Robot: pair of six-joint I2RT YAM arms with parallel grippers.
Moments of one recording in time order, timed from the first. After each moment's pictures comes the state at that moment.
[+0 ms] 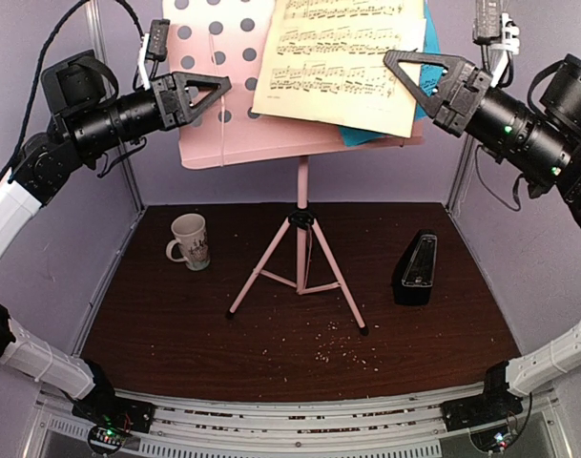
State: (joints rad) left arm -0.77 1.30 1.73 -0.30 0.27 -0.34; right arm 1.16 1.17 1.68 -0.19 0.15 0.16
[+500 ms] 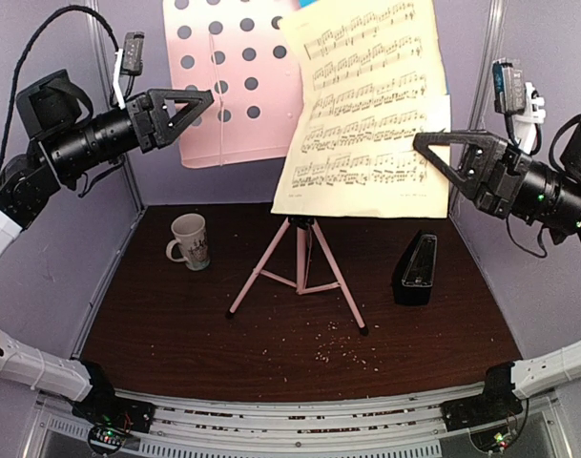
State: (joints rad) left arm -0.77 1.16 1.58 -0.27 0.27 -0.27; right arm 1.16 0.92 1.39 -0.28 -0.06 0.26
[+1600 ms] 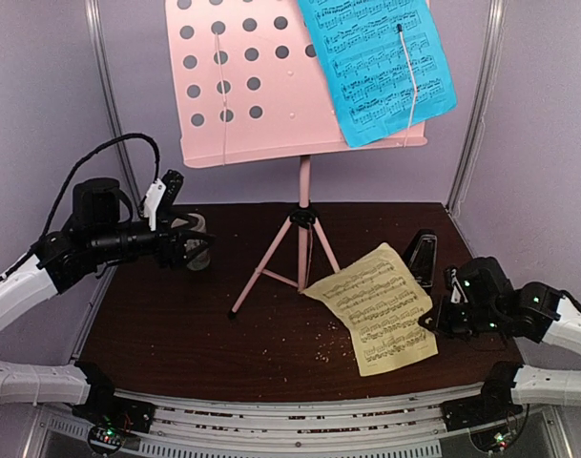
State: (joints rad) left arm -0.58 0.96 0.91 -0.26 0.37 0.04; right arm 0.77 0.69 0.56 -0.72 0.10 0.96
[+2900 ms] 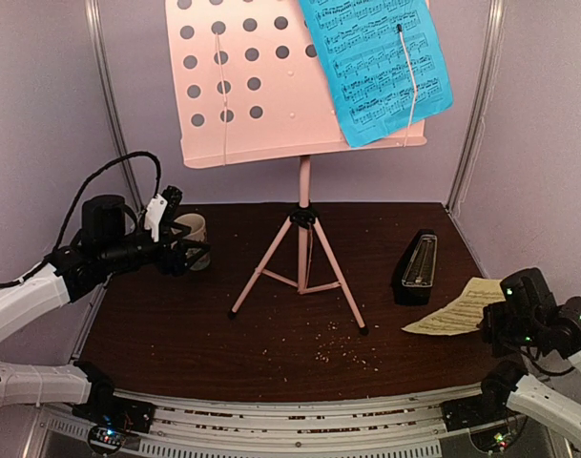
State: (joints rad) left arm -0.47 0.98 0.76 -0.12 0.34 0.09; right arm 0.49 0.39 0.62 -1.21 0.32 1.92
